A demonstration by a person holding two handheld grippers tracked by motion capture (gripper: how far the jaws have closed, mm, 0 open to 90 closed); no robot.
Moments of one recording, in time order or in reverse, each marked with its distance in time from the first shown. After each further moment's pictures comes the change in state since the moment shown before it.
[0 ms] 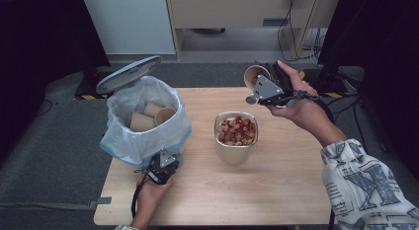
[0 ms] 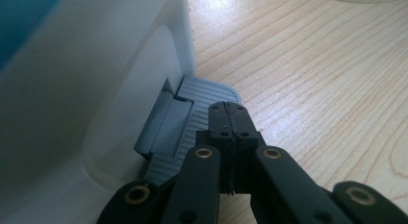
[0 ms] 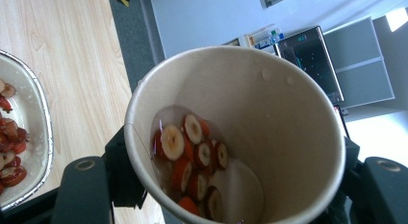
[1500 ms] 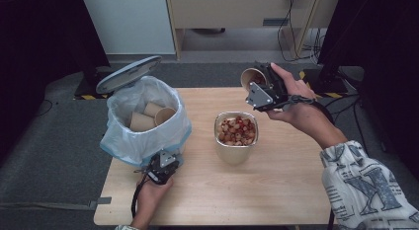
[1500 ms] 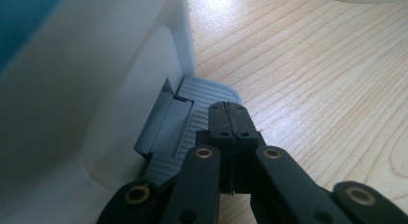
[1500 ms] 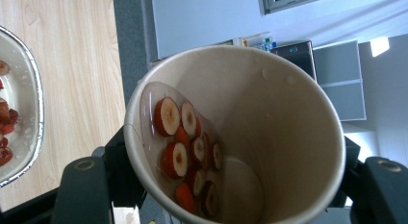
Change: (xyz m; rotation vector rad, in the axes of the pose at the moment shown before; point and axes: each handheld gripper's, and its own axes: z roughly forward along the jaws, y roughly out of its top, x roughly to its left) left arm 0.000 0.000 0.000 0.003 0.001 0.001; right arm 0.008 0.015 -0.005 0.020 -0.031 -0.162
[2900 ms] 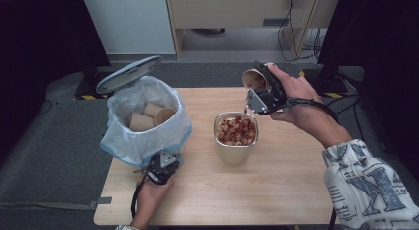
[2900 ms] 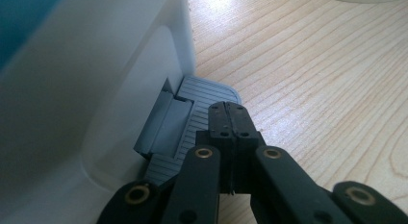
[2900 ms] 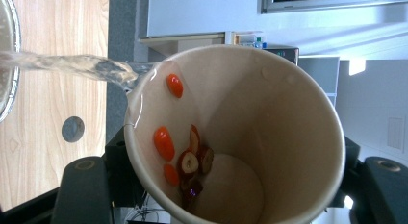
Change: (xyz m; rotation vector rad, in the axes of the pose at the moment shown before) left arm 0.000 0.000 0.000 -0.001 0.001 -0.001; right arm 0.003 0.003 -0.003 0.057 -0.042 -0.187
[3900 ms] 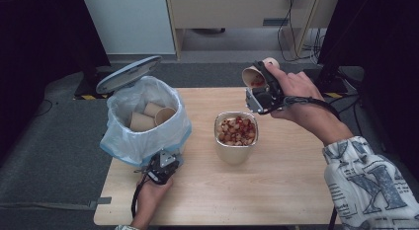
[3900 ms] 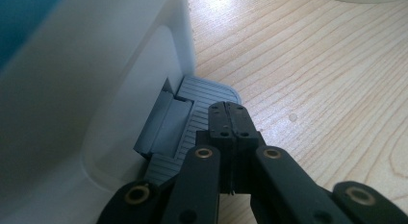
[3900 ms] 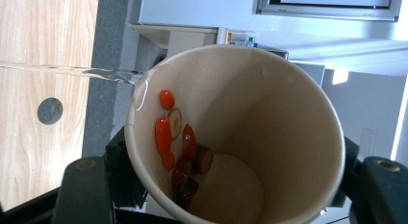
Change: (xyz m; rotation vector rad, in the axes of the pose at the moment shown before) left arm 0.000 0.000 0.000 0.000 -0.001 0.000; right arm -0.006 0.005 -0.001 0.028 -0.034 -0.115
